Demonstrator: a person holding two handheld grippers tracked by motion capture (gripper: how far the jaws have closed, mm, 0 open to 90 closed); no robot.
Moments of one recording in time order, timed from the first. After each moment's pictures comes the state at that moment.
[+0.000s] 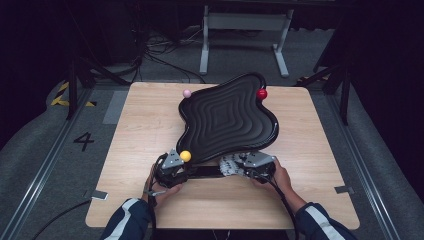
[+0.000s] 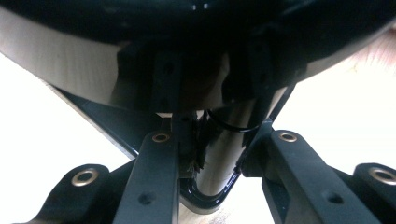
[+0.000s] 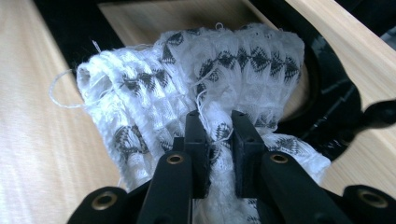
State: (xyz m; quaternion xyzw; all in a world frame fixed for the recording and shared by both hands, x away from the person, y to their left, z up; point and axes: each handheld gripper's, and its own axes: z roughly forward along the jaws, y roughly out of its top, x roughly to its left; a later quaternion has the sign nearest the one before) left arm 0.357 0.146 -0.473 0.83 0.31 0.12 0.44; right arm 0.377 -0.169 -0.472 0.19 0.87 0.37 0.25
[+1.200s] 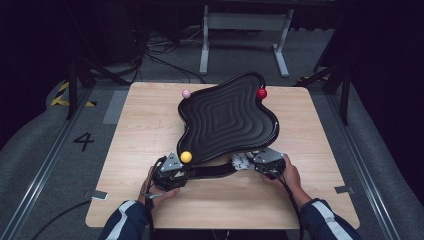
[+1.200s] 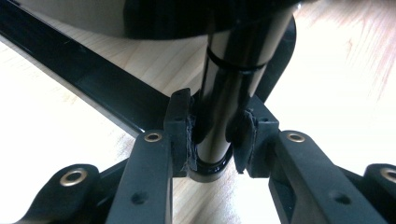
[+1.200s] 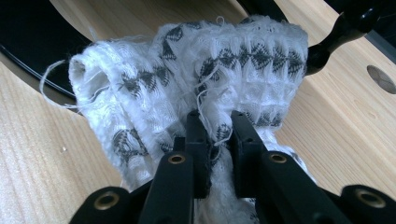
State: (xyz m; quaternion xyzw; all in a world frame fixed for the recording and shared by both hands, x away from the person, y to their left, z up) left arm 0.351 0.153 -0.478 0.85 0.30 0.11 0.43; right arm 0.387 -0.198 -0.474 0.22 0.87 0.34 0.28
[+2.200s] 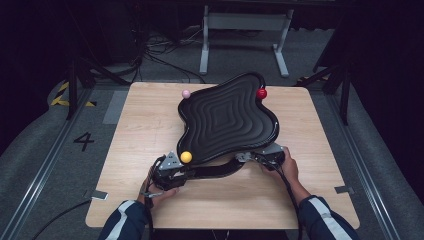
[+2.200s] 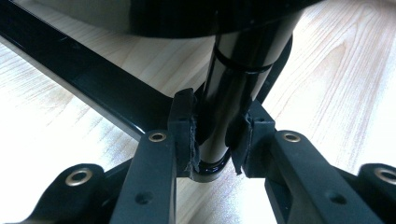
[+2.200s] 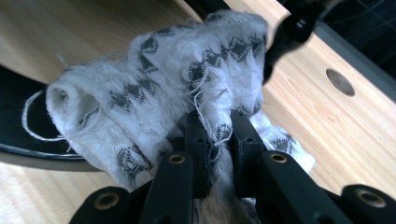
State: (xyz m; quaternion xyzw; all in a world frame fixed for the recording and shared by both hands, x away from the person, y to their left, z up) left arm 0.353 0.154 -0.478 0.84 0.31 0.10 0.43; right arm 0.410 -0.198 -0.474 0.25 0.85 0.34 0.32
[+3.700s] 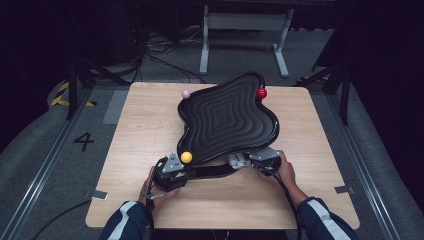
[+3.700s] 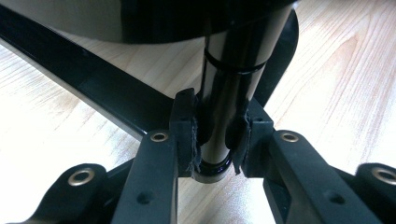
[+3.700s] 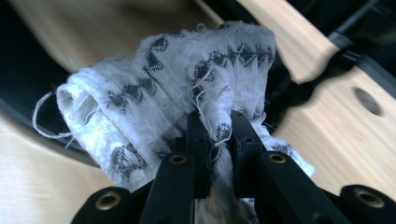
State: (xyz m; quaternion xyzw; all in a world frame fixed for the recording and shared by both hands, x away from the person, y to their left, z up) left arm 0.349 0.149 -0.479 0.85 0.30 0.12 0.42; right arm 0.391 -0.181 -0.471 0.21 0.86 0.36 0.30
